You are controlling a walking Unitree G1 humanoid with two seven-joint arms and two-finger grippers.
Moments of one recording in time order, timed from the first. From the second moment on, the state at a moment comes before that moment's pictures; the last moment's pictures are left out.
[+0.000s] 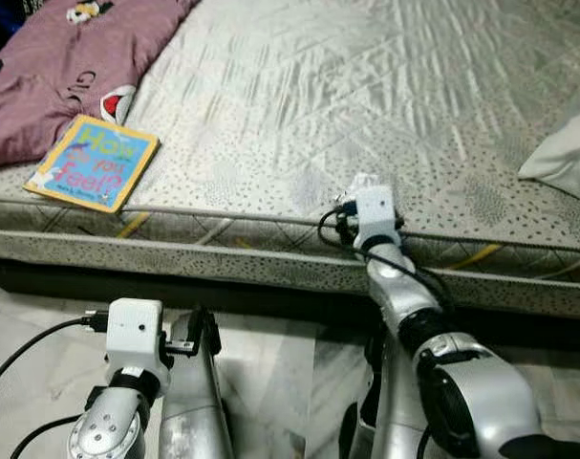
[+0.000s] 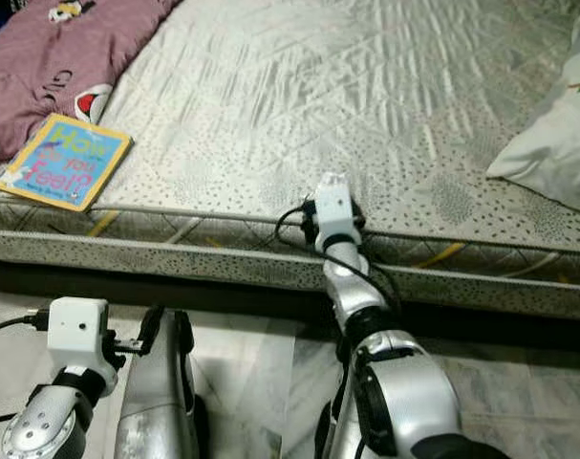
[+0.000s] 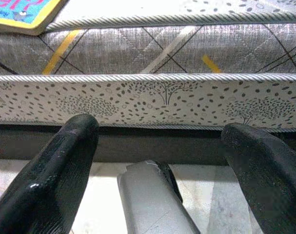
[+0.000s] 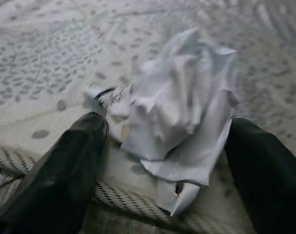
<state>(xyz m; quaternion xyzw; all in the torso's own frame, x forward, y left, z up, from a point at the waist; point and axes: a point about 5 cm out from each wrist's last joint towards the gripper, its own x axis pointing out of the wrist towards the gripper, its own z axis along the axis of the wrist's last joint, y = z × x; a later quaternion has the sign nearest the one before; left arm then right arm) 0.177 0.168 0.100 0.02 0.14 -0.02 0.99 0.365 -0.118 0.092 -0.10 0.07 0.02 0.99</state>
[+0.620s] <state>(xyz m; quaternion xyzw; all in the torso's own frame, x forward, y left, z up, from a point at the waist) 0.195 0.164 0.106 0.02 0.12 -0.02 0.99 0.366 -0.119 0.093 -0.09 0.07 0.02 0.99</state>
